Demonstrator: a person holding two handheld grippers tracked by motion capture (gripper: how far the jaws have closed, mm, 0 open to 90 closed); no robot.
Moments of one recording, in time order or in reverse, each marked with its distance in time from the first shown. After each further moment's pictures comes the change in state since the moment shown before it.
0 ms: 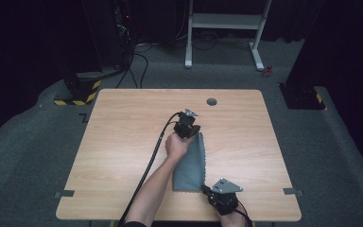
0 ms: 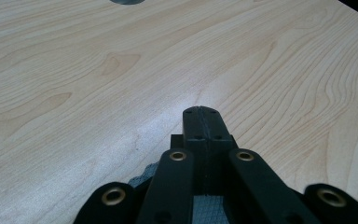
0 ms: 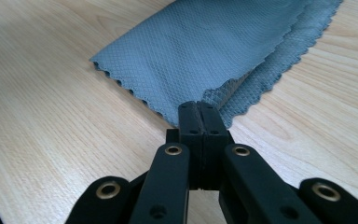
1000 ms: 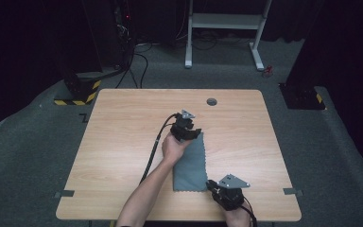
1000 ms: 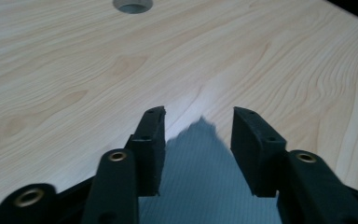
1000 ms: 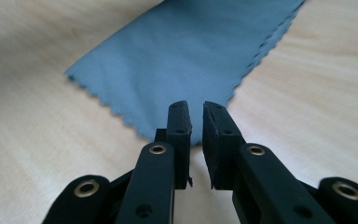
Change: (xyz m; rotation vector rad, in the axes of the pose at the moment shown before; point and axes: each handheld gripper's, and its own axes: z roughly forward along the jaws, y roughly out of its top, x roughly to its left) left arm -0.002 -0.011 -0.028 -0.031 0.031 0.041; right arm -0.017 0.005 -0.009 -0.010 -0.036 0.050
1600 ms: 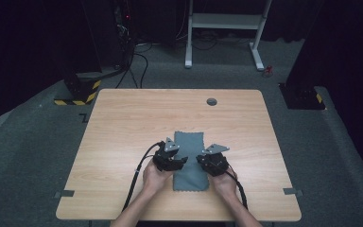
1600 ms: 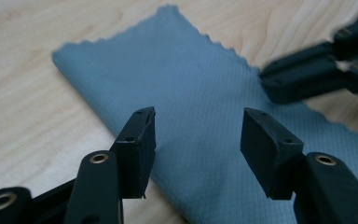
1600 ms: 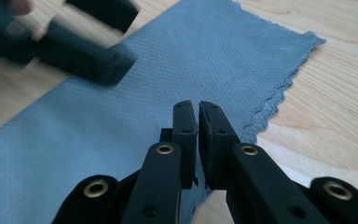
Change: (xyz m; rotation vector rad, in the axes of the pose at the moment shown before) left arm -0.026 -0.090 -0.059 0.025 -0.022 0.061; right arm -0.039 0.066 0.080 0.086 0.013 -0.049
